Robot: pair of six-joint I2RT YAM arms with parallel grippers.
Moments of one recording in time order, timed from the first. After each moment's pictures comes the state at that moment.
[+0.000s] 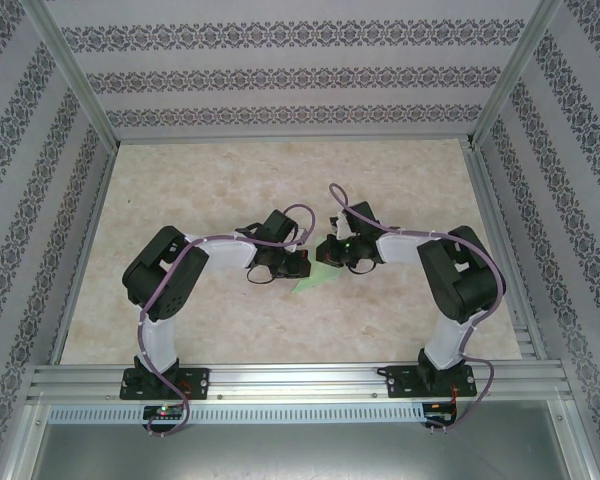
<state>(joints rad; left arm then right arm) -0.67 1.93 1.07 -0.20 0.49 -0.61 0.44 1.80 0.87 -0.07 -0.56 0.59</state>
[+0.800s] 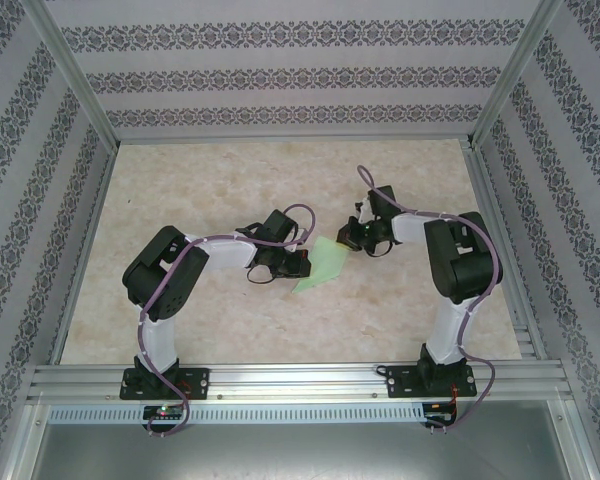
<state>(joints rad) -0.67 1.93 1.07 -0.20 0.48 -0.61 0.22 1.91 1.02 -0.19 -0.56 0.56</state>
